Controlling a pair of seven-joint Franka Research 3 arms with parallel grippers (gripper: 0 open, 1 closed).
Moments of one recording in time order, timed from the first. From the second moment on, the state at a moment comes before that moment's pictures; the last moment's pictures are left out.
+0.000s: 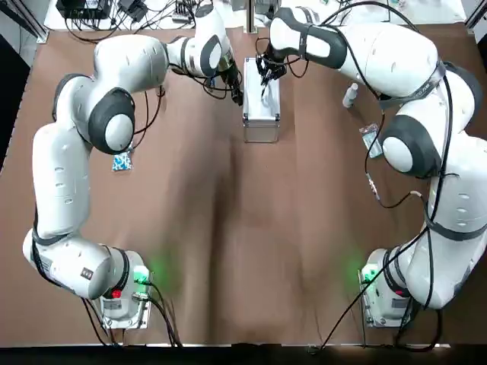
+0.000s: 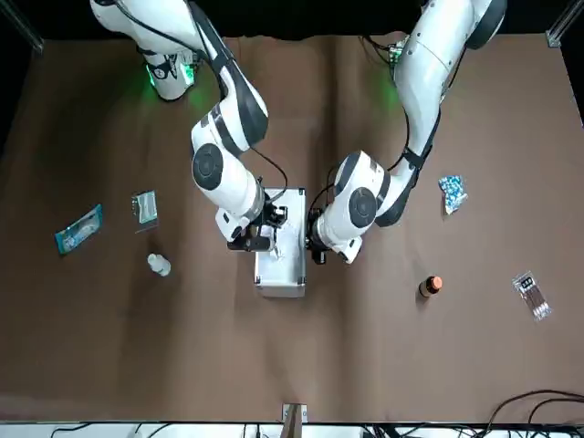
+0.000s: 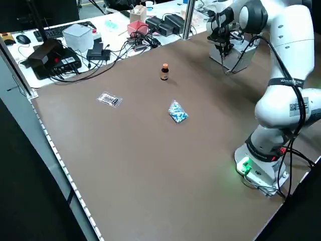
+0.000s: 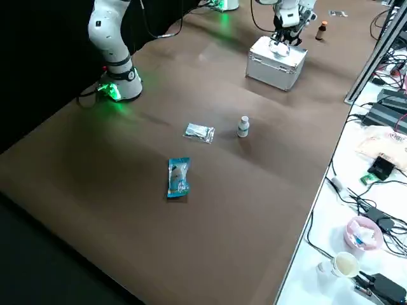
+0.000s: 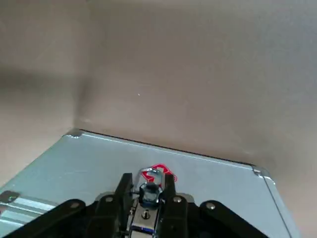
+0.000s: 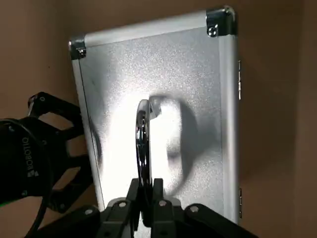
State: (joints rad) left arm -0.41 0.74 -0.27 -1.50 -0.20 2.31 -2.16; right arm 0.68 0.56 -0.09 -1.48 0.42 2.13 0.49
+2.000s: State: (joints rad) left arm -0.41 0.74 -0.26 -1.49 -0.18 2.31 -2.16; right arm 0.46 0.53 -0.09 -1.43 0.48 1.75 0.36
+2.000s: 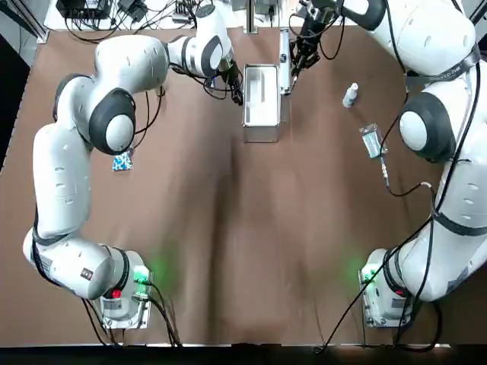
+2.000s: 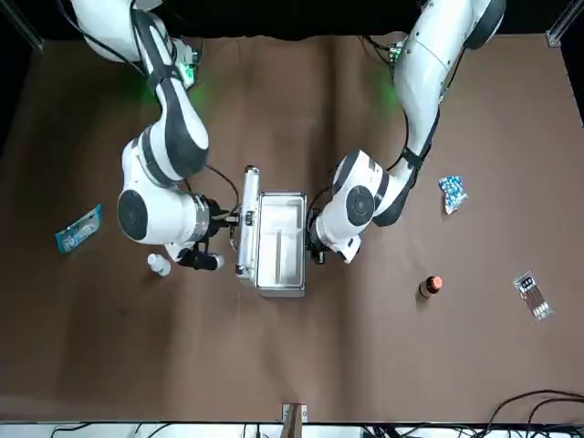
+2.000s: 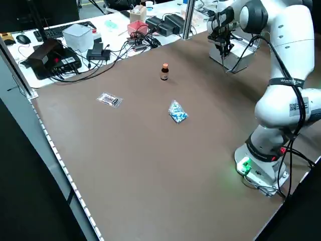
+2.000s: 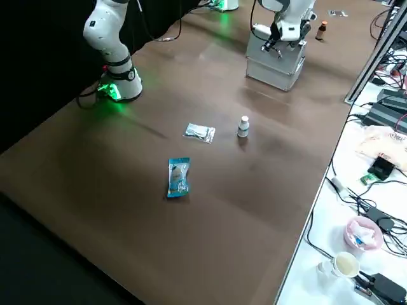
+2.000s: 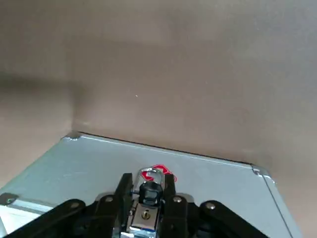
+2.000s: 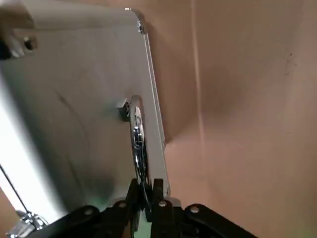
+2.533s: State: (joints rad) left arm -0.41 0.74 -0.26 -1.49 -0.18 2.31 -2.16; right arm 0.45 0.53 -0.09 -1.44 0.49 1.75 0.32
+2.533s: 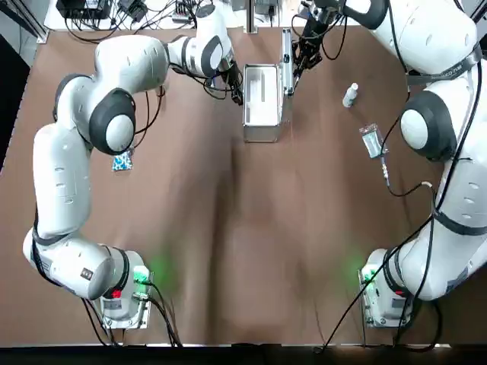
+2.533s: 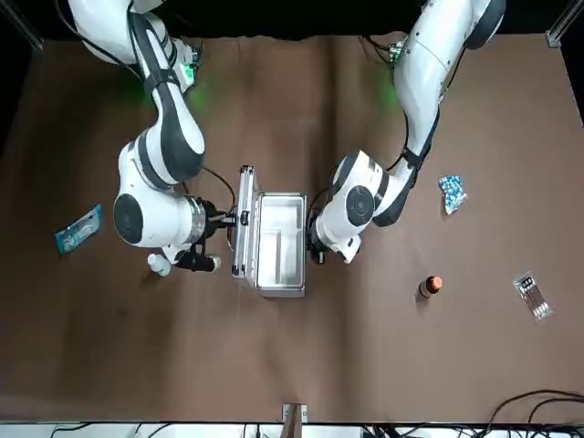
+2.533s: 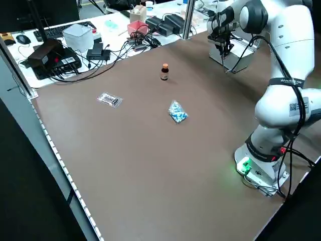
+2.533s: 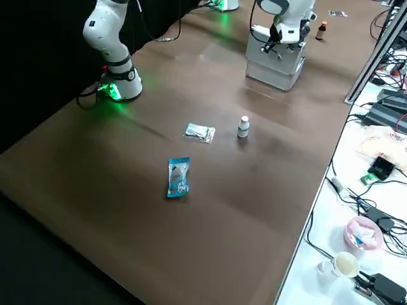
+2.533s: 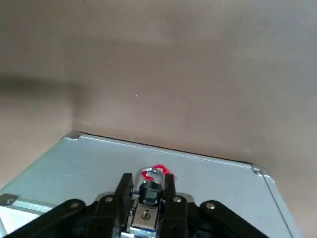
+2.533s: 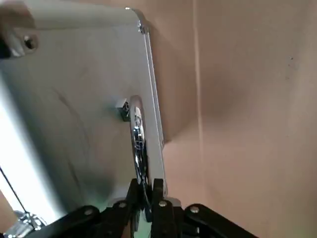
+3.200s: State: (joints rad) left arm -0.41 0.74 -0.26 -1.49 -0.18 2.31 -2.16; right arm 0.39 0.60 -0.10 -1.46 0.48 1.85 0.24
